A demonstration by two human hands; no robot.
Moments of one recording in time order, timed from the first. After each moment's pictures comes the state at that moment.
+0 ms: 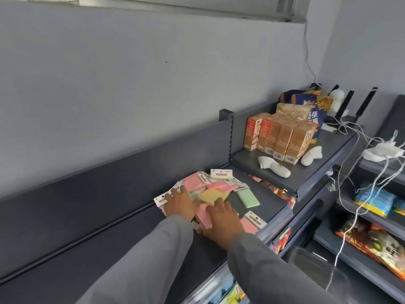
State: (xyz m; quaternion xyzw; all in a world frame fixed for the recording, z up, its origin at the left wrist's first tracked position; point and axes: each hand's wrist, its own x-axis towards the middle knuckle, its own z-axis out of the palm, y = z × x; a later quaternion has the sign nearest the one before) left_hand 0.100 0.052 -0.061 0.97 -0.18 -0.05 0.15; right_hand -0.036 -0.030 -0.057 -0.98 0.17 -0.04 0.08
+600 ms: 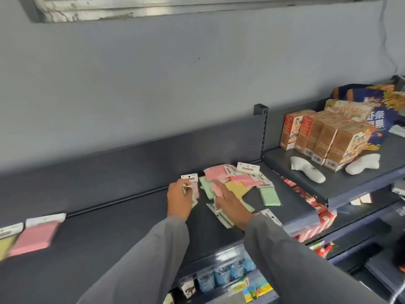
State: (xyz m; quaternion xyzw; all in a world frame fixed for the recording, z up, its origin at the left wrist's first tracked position) left_hand 0.039 0.114 -0.052 0.87 -0.07 0.09 0.48; right_hand -0.043 -0.051 -0.031 -0.83 0.06 0.05 0.54
